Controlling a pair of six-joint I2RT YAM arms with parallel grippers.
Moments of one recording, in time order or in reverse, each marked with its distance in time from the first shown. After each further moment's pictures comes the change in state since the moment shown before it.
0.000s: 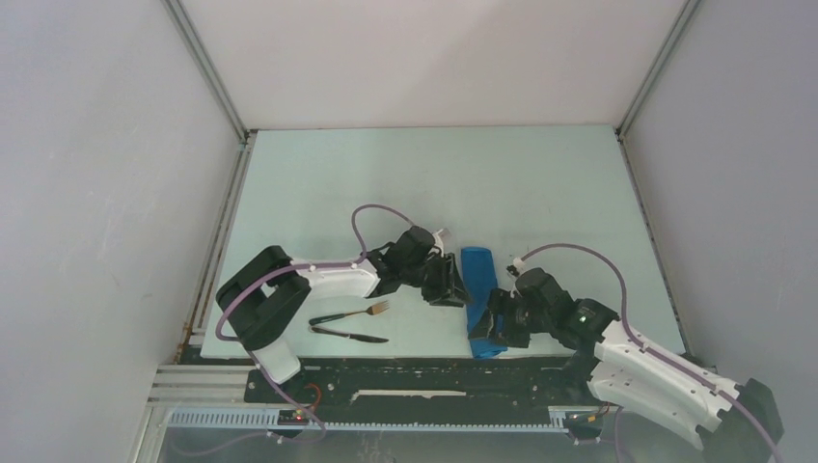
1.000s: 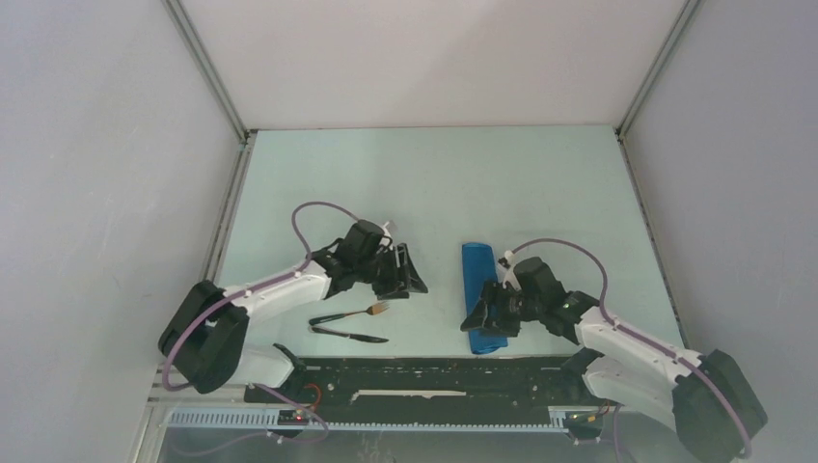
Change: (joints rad) left arm 0.205 -0.298 -0.176 -0.243 -0.062 0.108; right arm -0.161 0.249 -0.119 0.362 -0.241 -0.093
